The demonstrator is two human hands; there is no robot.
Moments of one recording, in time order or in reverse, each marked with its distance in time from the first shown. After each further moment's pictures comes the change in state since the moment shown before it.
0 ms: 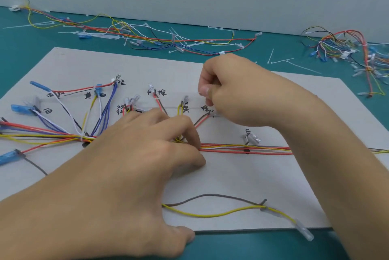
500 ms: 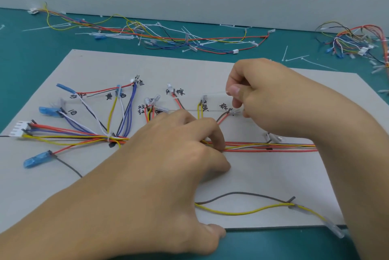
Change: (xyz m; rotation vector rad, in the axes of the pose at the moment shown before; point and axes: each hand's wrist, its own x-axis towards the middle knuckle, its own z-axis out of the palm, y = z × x) left_hand 0.000 0.004 0.000 -0.030 -0.043 0.029; right_hand -0.011 0.009 0.003 0.004 0.059 0.049
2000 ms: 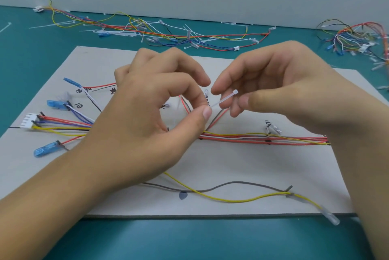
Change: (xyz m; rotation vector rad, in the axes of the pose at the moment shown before) left_hand 0.002 -0.010 -0.019 -0.239 0.512 -0.192; right_hand -0.017 0.018 -0.009 0.748 -0.209 -0.426
